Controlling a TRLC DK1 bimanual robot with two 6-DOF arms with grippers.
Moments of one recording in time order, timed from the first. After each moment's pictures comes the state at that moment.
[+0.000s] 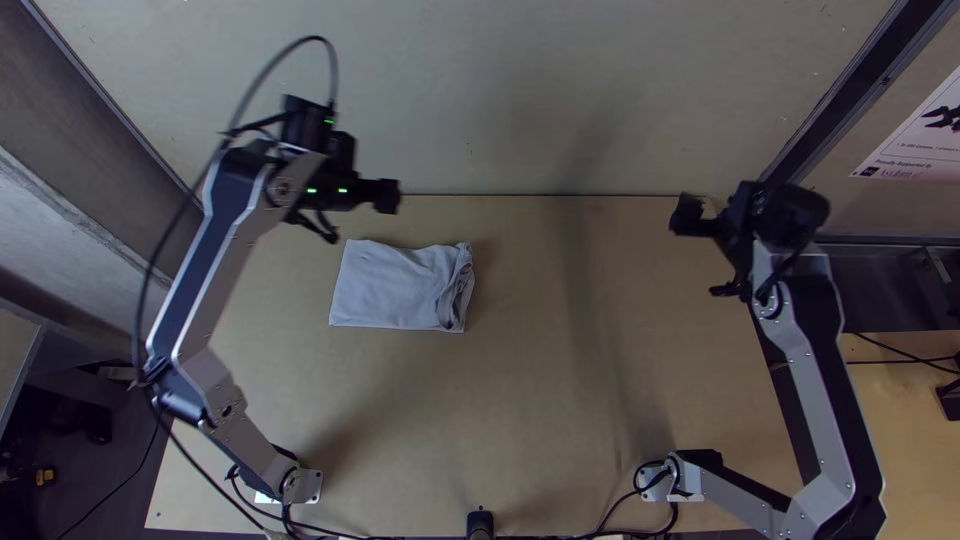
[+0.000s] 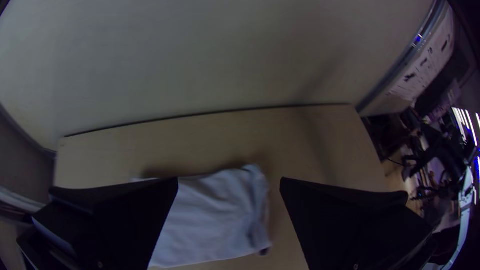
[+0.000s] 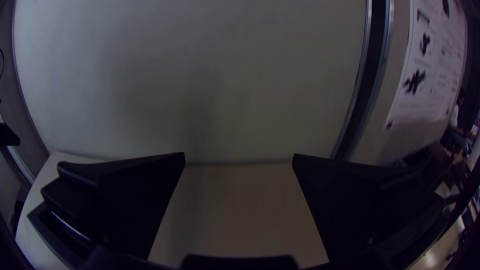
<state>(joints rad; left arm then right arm) -0.32 1.70 2.17 -1.16 0.03 -0.18 0.06 1.19 1.30 -0.40 0.07 0.04</state>
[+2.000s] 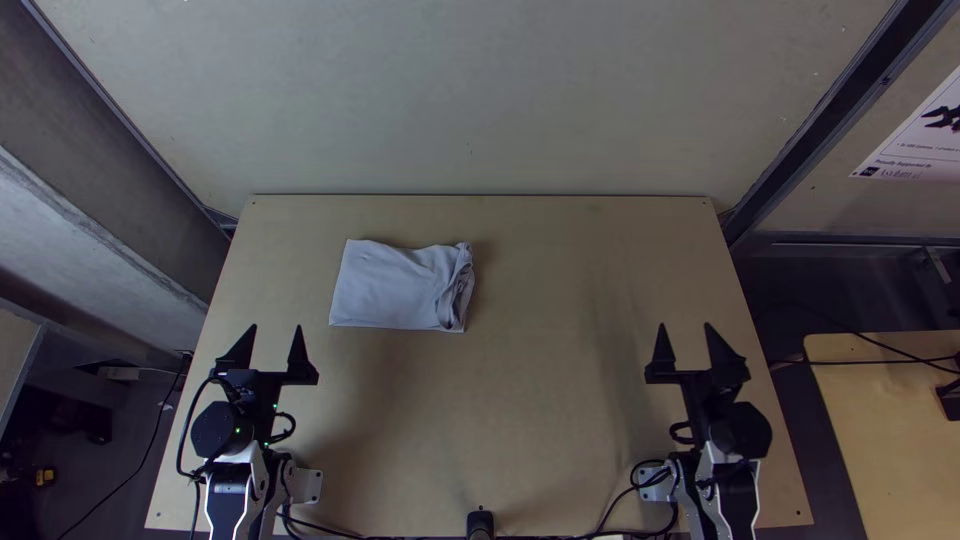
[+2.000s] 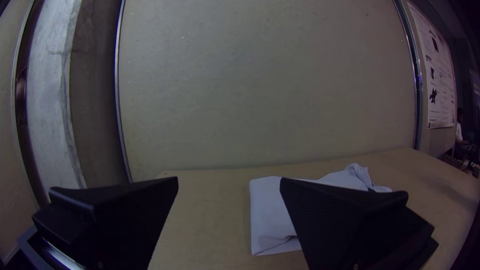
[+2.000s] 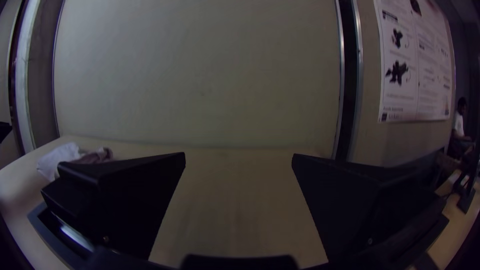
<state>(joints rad) 0.03 0.01 0.12 -0.05 -0.03 0.07 0.07 0.00 0.10 -0.07 0.03 0.02</state>
